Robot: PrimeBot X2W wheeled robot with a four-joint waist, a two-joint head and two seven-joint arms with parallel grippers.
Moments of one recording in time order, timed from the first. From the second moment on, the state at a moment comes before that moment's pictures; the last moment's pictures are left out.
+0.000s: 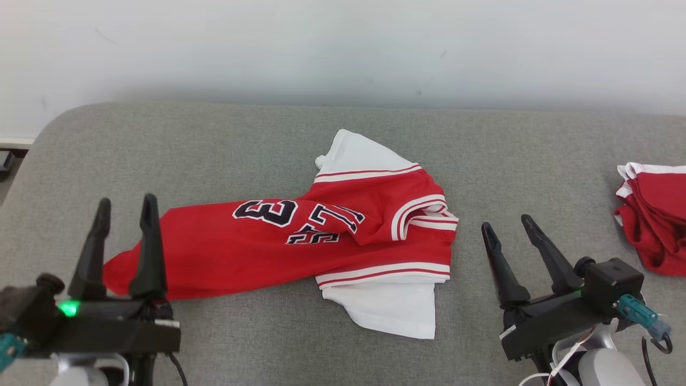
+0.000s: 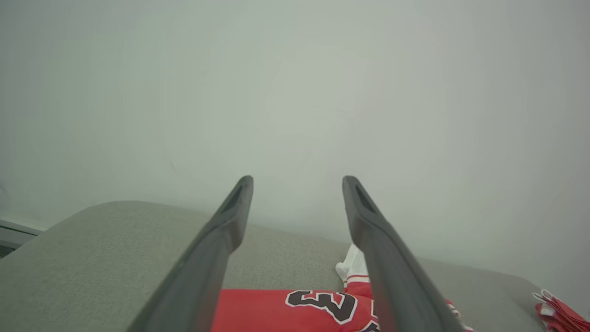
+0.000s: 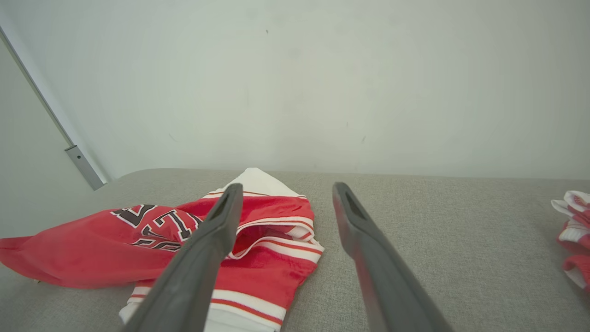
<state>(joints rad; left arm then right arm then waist) -0.20 0.38 -0.35 -0.11 -0.62 0.21 -0.26 -0.09 -0.05 0.04 0.03 0.26 0.13 -0.07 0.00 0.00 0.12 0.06</state>
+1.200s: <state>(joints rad) 0.05 0.35 -0.30 -0.06 -0.48 0.02 -0.24 0.00 -0.05 0.00 0.03 0.27 0.13 -0.07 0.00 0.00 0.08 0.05</state>
